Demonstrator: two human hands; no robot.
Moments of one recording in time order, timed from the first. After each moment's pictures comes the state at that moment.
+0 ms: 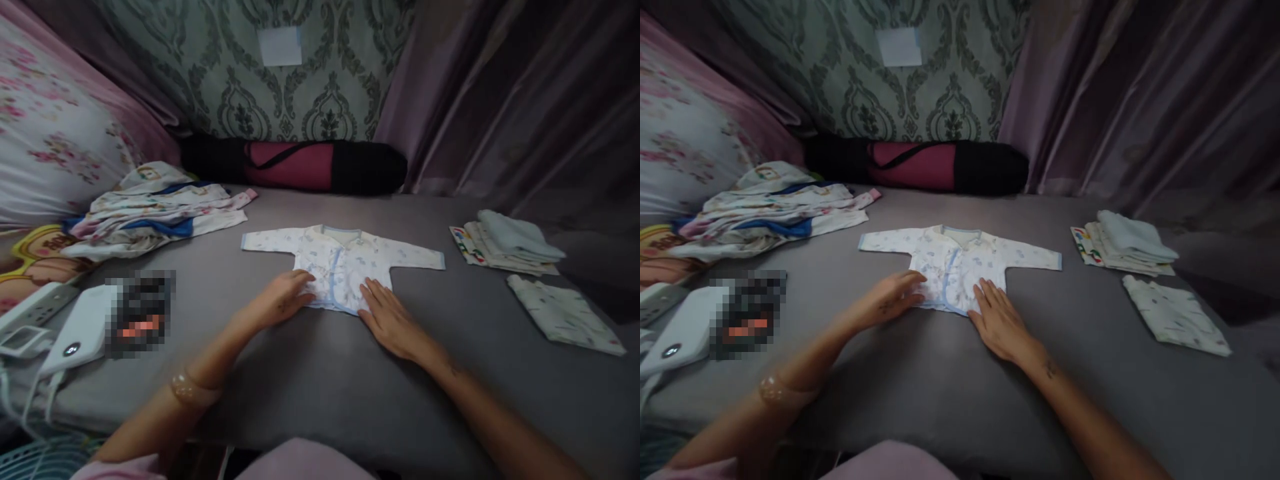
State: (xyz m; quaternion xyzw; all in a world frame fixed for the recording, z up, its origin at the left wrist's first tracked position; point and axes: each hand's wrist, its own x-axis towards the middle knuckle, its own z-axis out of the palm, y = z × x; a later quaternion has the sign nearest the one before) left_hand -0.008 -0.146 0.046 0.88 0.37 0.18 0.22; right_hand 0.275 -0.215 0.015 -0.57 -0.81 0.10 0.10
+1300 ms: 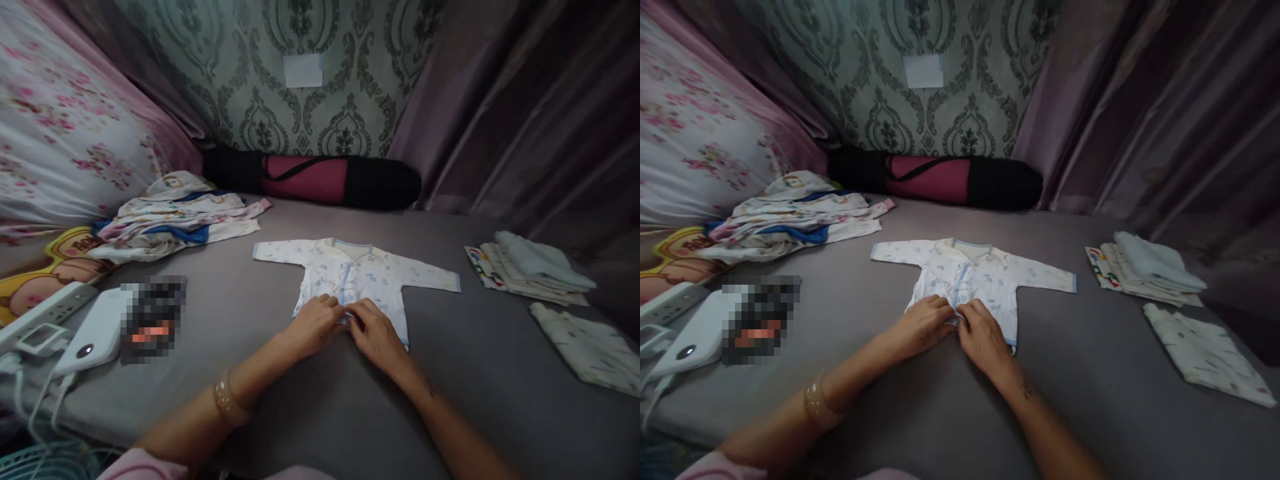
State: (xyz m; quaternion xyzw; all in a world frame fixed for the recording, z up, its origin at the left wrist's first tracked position) left_hand 0.039 -0.162 0.052 0.92 0.36 0.08 0.14; right_hand 0.216 -0.193 0.025 -0.55 -0.77 0.18 0.27
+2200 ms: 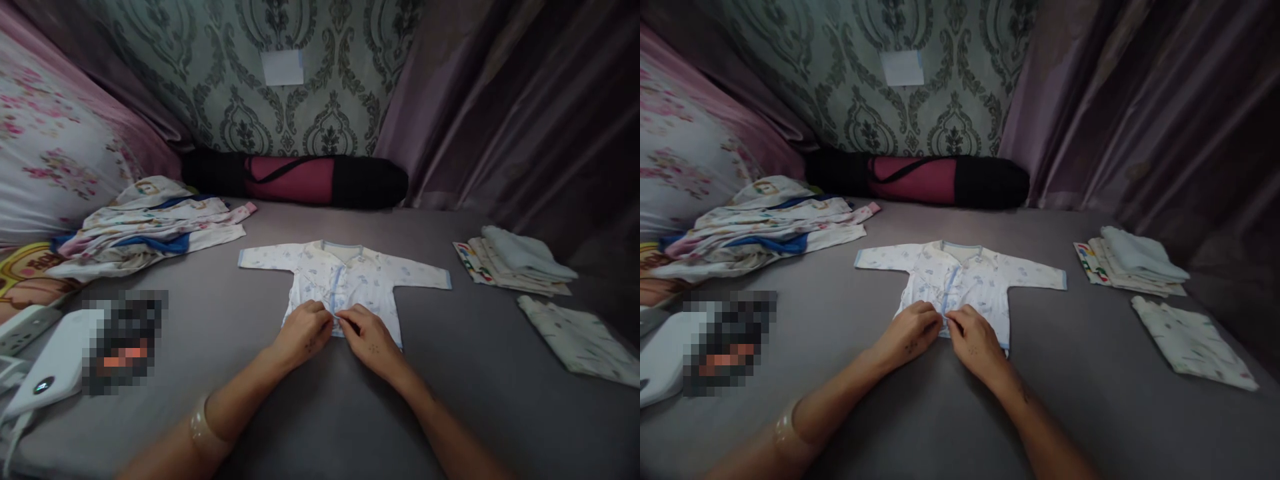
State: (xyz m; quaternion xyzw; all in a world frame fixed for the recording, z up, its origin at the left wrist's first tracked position) left_hand 0.042 -0.158 0.027 0.89 0.39 0.16 0.15; right_hand 0.220 -0.189 0.027 -0.55 -0.74 0.26 0.30
